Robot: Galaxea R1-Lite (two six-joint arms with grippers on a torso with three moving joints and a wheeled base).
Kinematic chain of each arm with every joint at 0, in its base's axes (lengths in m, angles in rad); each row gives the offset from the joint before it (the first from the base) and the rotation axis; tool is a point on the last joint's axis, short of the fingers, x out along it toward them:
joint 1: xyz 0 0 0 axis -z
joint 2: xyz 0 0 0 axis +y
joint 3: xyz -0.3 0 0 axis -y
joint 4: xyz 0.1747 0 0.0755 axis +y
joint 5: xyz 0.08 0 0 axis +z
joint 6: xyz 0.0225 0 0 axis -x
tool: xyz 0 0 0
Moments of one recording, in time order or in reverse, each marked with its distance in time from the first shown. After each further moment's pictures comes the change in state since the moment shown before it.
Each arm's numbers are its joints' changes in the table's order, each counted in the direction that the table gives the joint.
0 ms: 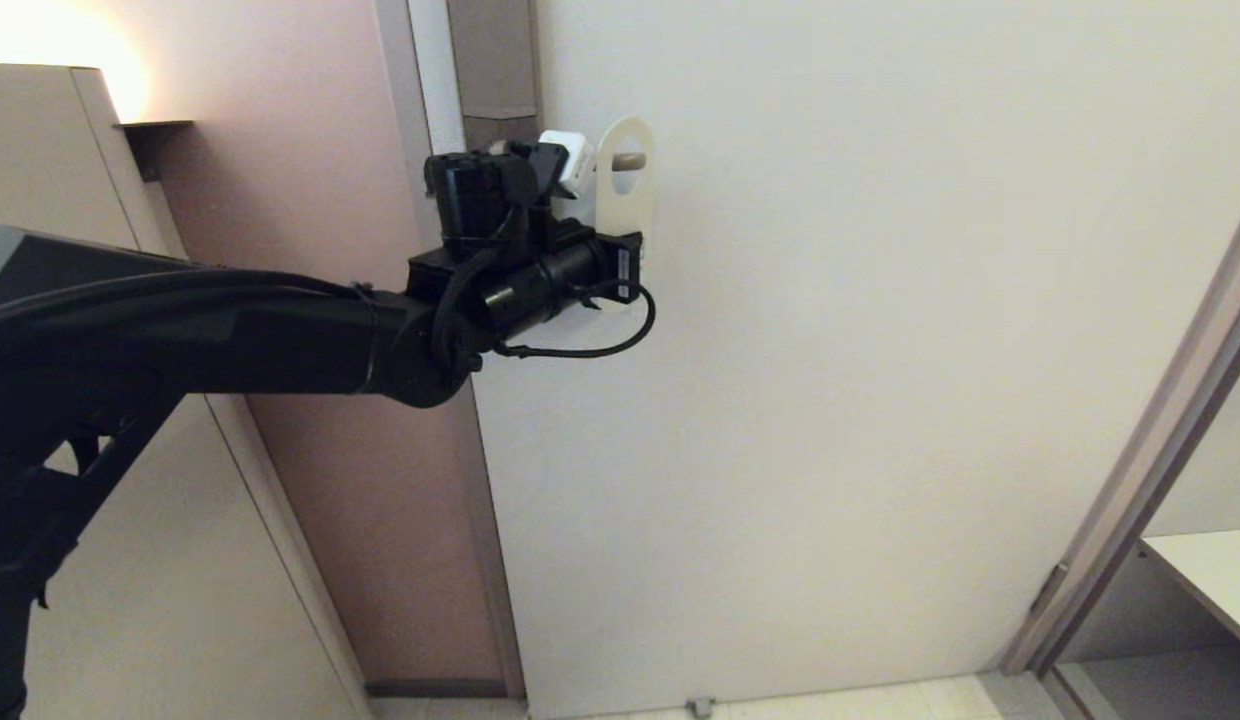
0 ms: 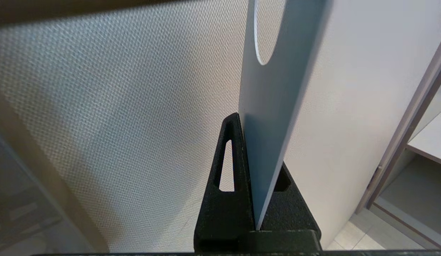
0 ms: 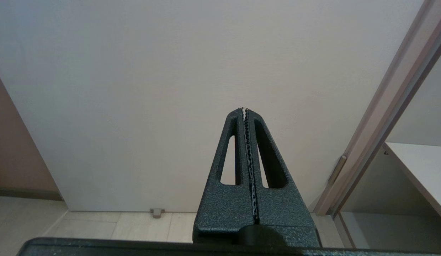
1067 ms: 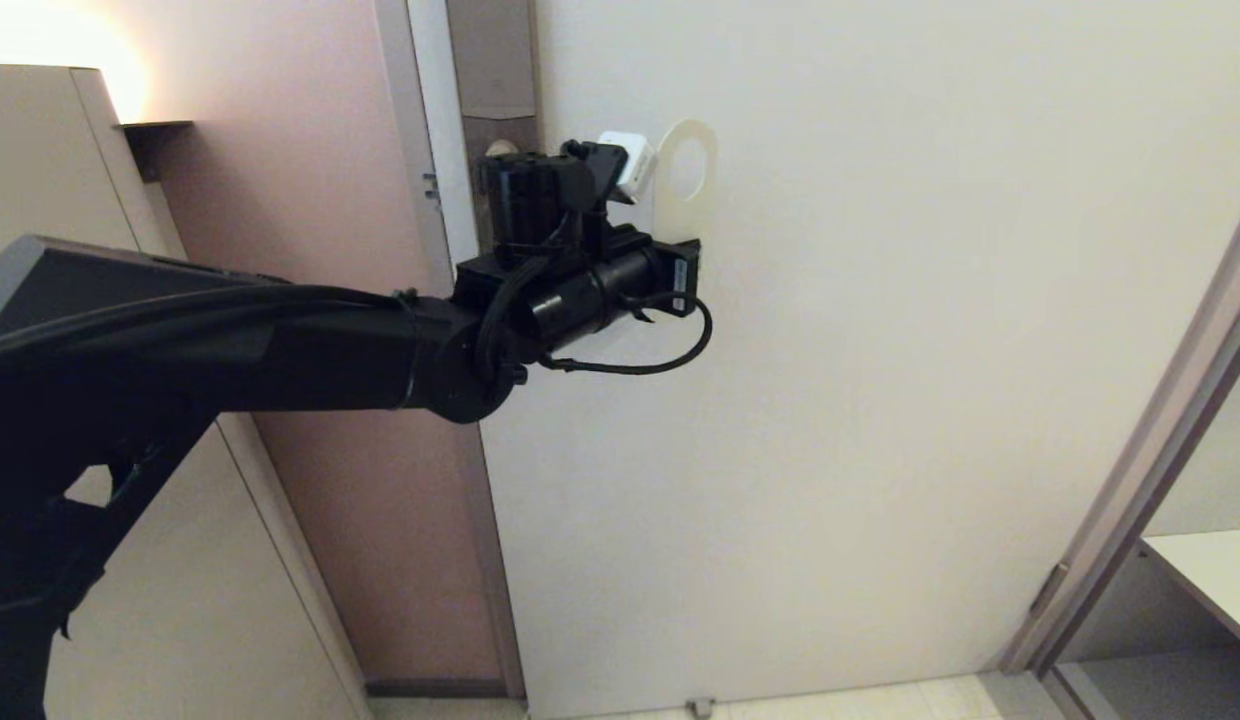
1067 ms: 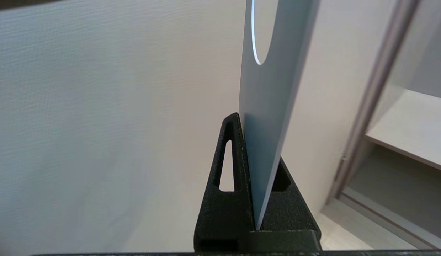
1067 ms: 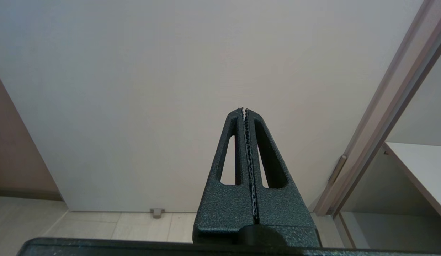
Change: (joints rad) left arm 0.099 0.012 0.034 0.018 -0.011 0.003; right arm 0.000 0.000 0.000 0.000 0.000 0.000
